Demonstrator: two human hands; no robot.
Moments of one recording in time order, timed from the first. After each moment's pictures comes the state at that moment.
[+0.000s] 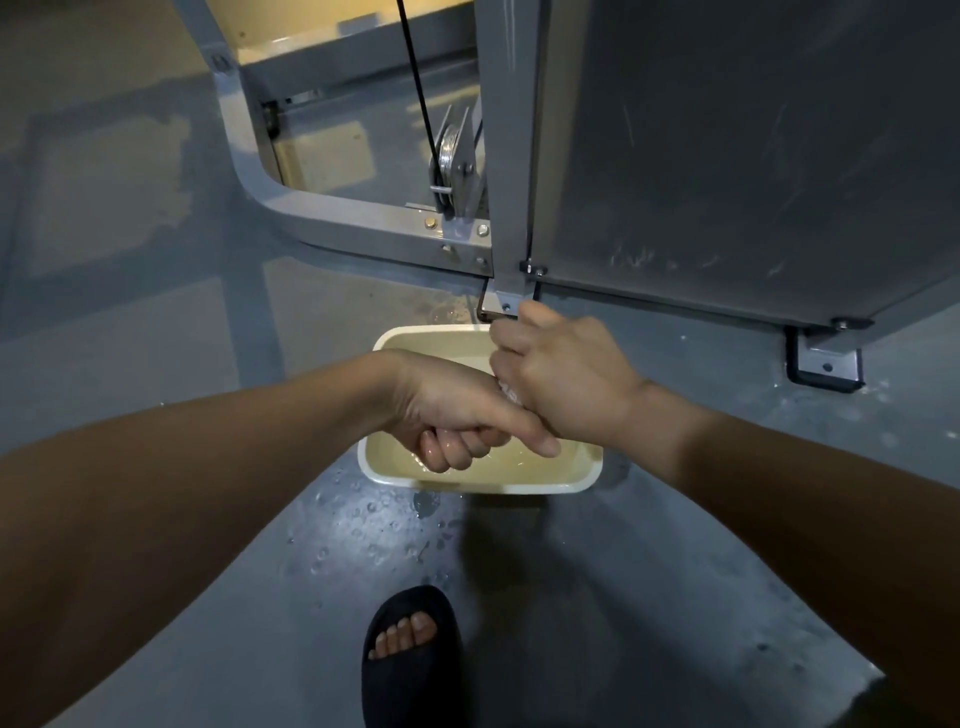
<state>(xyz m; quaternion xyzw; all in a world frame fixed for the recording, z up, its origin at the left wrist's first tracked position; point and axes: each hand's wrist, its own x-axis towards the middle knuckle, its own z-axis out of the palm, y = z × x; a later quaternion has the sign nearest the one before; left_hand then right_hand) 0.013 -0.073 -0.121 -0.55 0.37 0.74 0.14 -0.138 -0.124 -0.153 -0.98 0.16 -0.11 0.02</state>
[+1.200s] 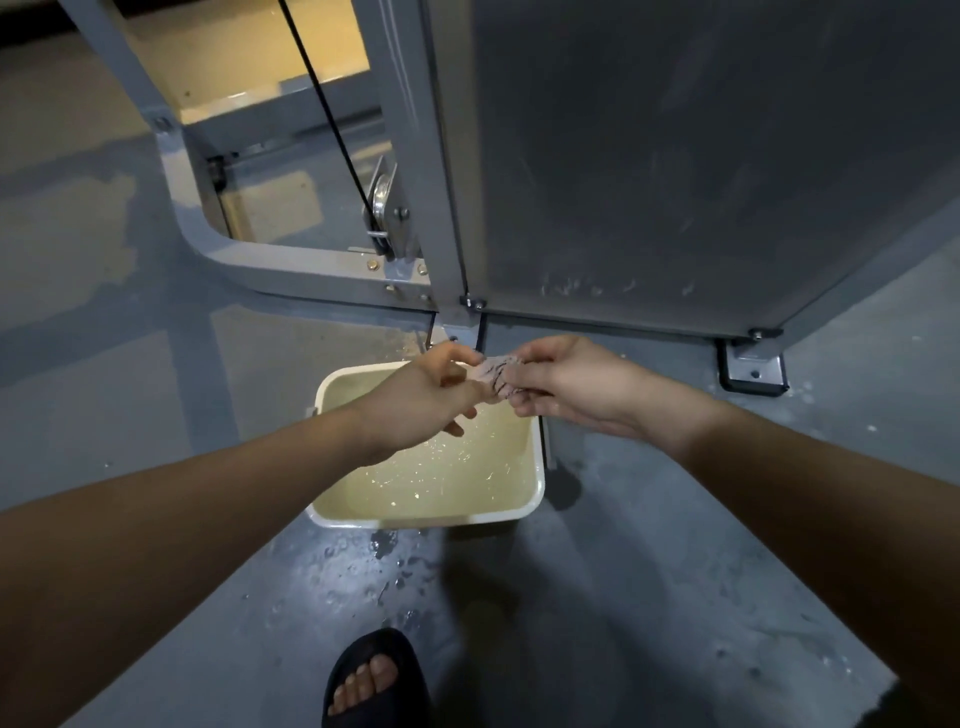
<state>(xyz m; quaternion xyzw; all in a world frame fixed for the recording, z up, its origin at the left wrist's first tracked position) -0.014 -0.087 -0.148 -0.66 0.45 0.55 -0.23 -0.196 -0.158 -0.152 -0.47 0.47 -0.11 0.74</state>
